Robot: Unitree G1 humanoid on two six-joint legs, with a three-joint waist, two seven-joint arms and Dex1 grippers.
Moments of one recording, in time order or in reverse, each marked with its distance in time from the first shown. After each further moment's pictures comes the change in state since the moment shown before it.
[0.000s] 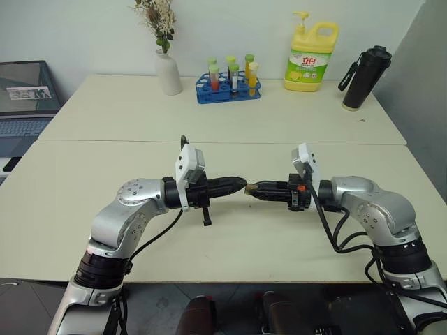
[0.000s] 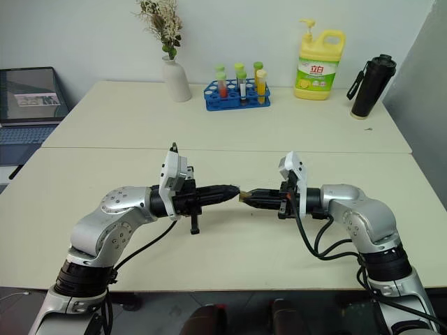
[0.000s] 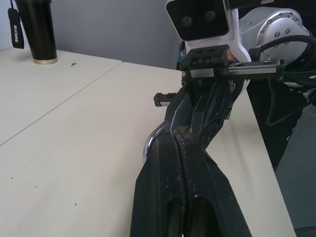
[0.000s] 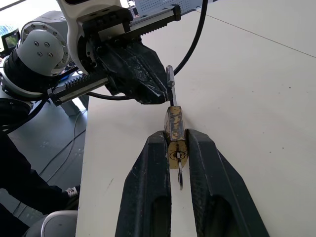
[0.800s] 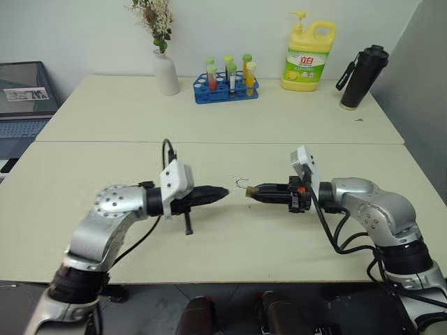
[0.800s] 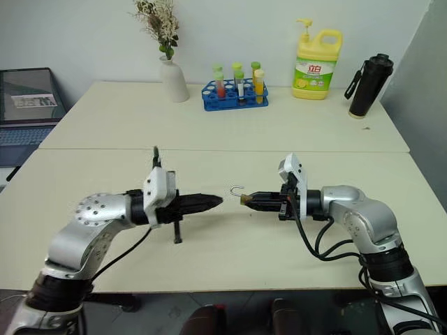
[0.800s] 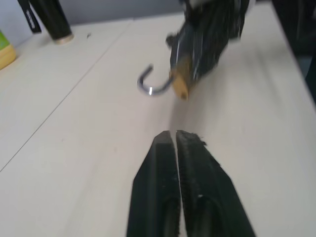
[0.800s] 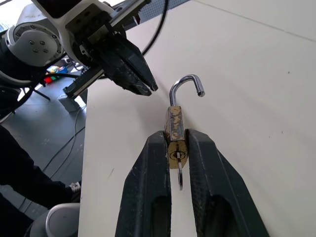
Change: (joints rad) left arm 0.177 0.208 0.018 -0.039 0.261 -0.372 -0.064; right arm 0.001 -0.040 0.009 0.007 0.009 0.058 0.003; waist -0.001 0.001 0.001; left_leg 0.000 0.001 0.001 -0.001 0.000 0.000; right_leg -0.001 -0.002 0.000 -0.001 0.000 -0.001
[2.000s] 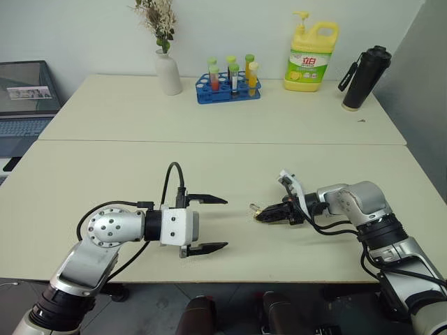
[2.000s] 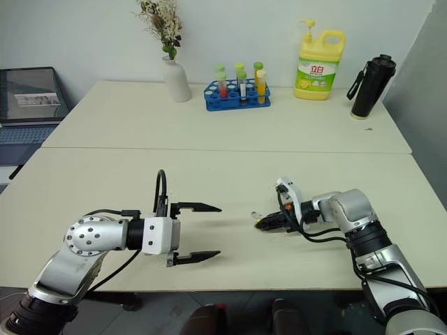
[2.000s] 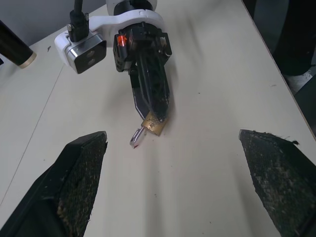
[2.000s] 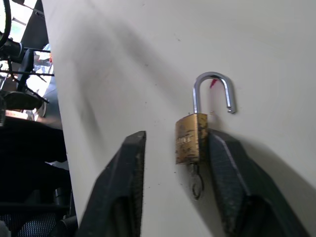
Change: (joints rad) left arm 0.101 0.024 -0.059 -0.109 0.118 -0.190 -0.014; right arm -0.170 0.052 0.166 0.422 -0.119 0.272 0.061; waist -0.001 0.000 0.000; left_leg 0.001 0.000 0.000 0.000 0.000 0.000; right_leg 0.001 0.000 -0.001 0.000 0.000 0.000
